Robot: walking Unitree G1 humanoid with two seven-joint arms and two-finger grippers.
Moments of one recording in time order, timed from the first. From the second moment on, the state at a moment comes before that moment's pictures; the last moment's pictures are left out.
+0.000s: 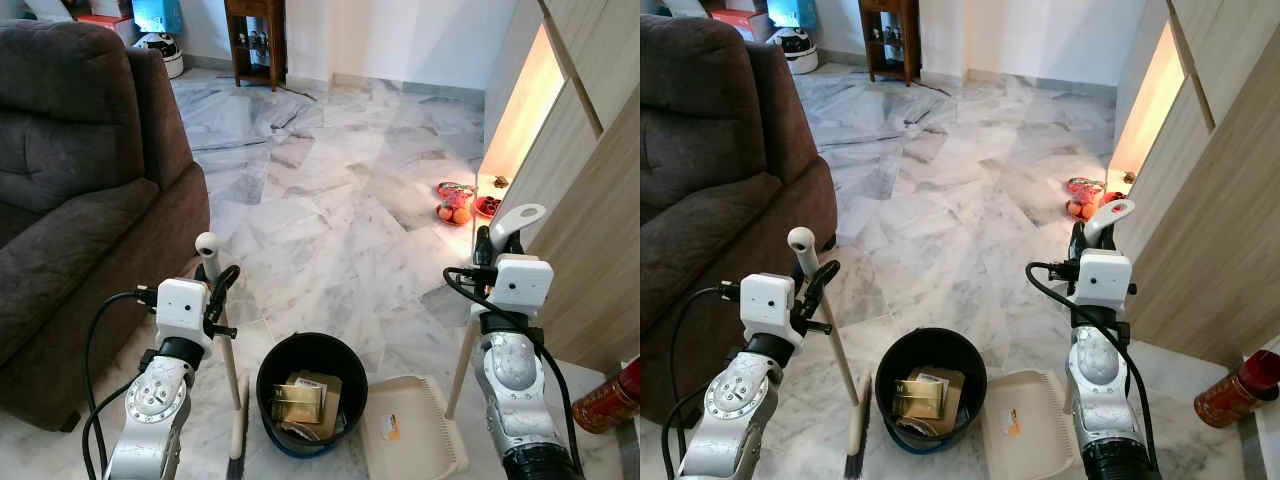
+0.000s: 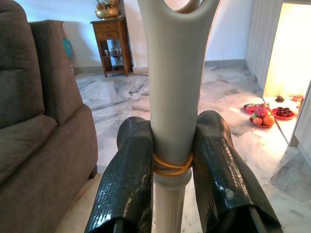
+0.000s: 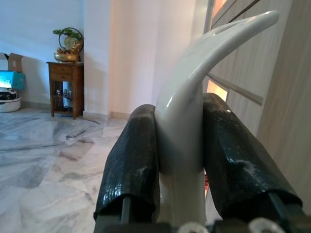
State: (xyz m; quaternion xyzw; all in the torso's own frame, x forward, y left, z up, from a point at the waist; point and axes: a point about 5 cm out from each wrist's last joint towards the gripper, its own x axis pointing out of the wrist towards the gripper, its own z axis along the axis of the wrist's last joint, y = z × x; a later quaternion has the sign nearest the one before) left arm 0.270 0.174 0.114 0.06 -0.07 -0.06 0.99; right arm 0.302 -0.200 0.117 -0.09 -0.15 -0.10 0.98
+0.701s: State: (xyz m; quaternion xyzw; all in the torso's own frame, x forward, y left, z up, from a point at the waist) left arm 0.269 0.178 0.106 0.04 -0.05 -0.05 1.00; right arm 0.300 -0.200 0.108 -0.09 -0.15 -0.08 0.98
